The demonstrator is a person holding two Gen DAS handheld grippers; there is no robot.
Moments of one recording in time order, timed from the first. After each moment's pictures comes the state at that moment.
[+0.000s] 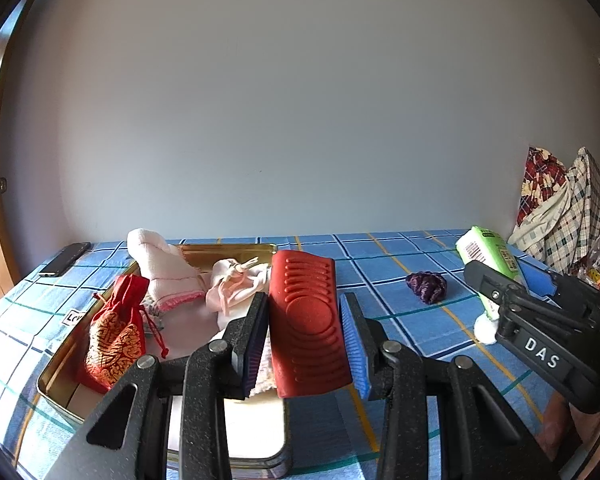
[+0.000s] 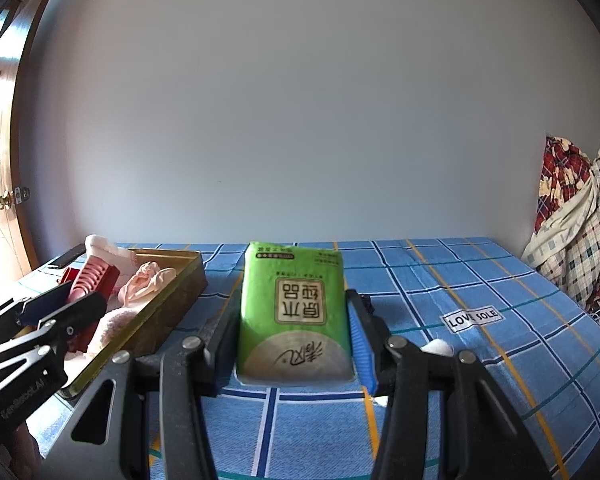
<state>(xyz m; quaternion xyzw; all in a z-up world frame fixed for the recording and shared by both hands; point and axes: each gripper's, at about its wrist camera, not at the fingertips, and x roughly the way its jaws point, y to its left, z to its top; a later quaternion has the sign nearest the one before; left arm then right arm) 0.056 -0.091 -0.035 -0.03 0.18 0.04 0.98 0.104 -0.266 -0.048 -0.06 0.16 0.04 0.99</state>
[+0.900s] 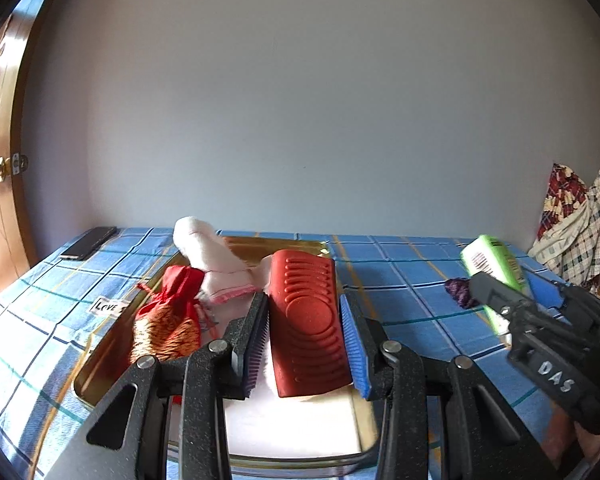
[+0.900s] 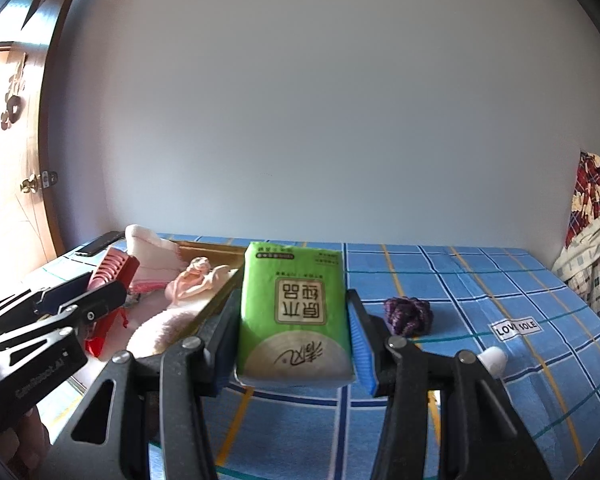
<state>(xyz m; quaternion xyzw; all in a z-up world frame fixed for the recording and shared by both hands) 0.047 -0.044 -0.036 -0.06 0.19 0.07 0.98 0.106 -0.218 -0.055 -0.07 0.16 0.10 0.98</state>
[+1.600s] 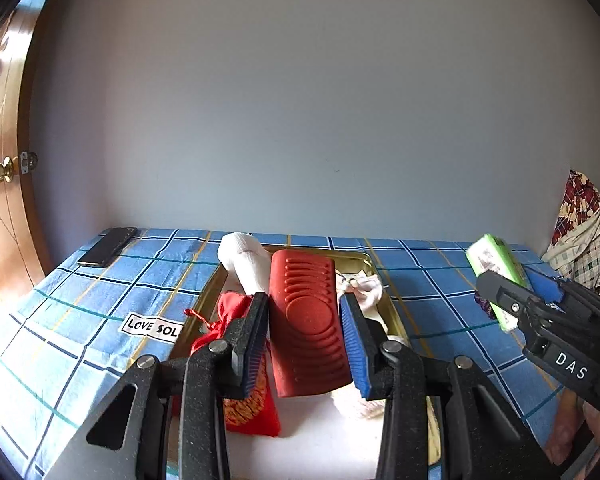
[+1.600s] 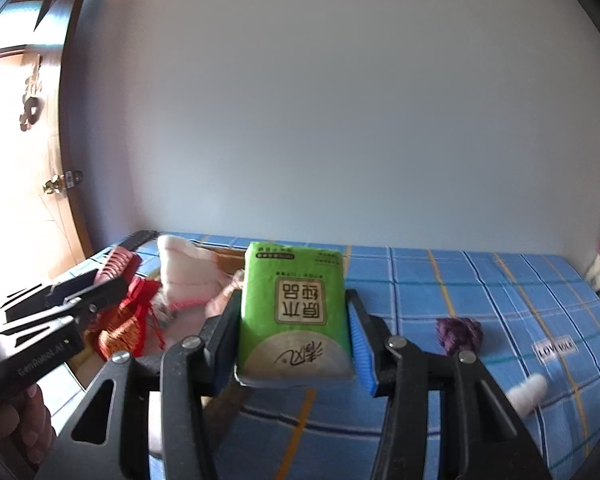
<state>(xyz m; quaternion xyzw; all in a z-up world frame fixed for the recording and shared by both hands) 0.055 0.005 -0.009 -0.07 0.22 0.09 0.97 0.136 -0.184 -0.036 -0.07 0.19 0.16 0.97</state>
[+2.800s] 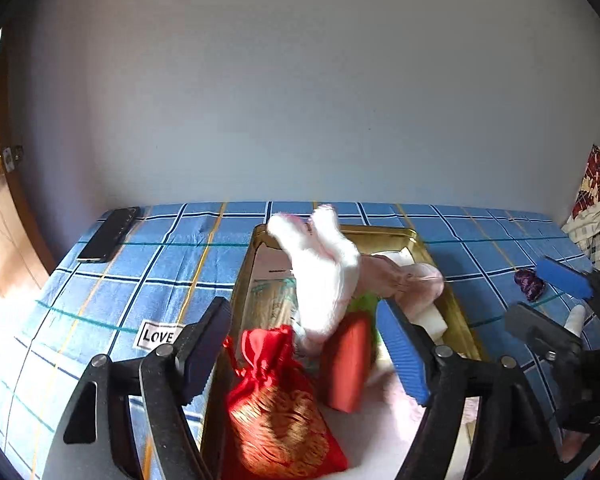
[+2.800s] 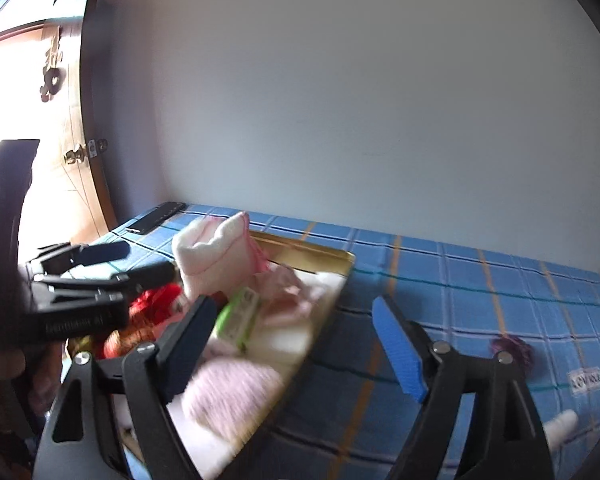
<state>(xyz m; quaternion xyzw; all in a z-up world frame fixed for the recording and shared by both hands) 0.102 0.042 -0.009 -0.05 0.31 0.09 0.95 0.167 -0.155 -0.041 -0.10 0.24 0.21 0.94</state>
